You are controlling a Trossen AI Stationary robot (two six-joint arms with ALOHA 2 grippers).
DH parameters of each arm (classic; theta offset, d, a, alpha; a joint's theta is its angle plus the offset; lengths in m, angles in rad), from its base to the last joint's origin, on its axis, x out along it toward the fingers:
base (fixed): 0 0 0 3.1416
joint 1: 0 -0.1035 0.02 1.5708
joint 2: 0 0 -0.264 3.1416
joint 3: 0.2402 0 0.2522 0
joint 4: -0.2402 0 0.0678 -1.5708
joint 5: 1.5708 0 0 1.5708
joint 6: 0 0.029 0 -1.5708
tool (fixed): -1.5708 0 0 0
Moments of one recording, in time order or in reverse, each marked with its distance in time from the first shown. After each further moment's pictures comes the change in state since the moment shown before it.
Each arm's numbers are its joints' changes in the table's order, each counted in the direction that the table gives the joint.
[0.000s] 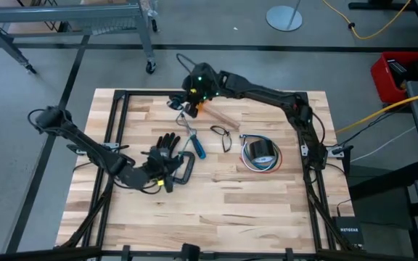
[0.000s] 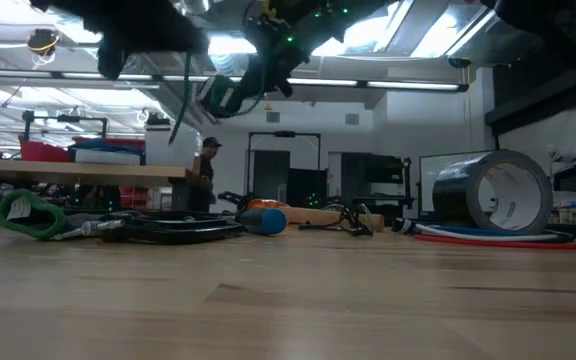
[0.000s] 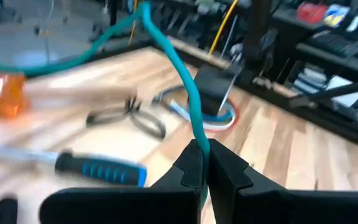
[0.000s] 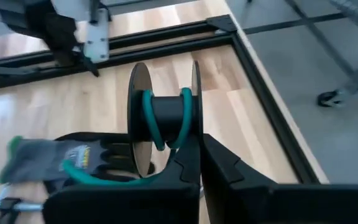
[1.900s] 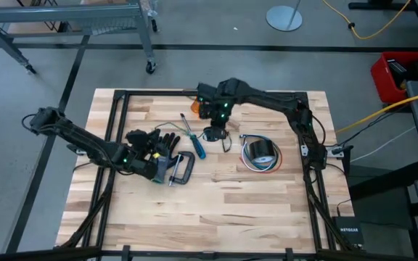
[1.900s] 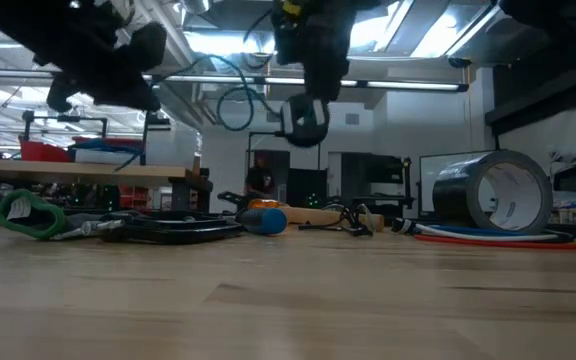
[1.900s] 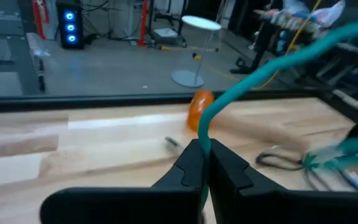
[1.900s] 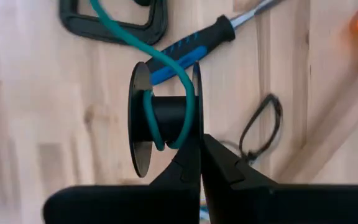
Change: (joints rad) left arm -0.182 -0.113 0.000 -0.767 0.356 -0.703; right arm -0.108 -0.007 0.052 -0.766 -0.010 -0.132
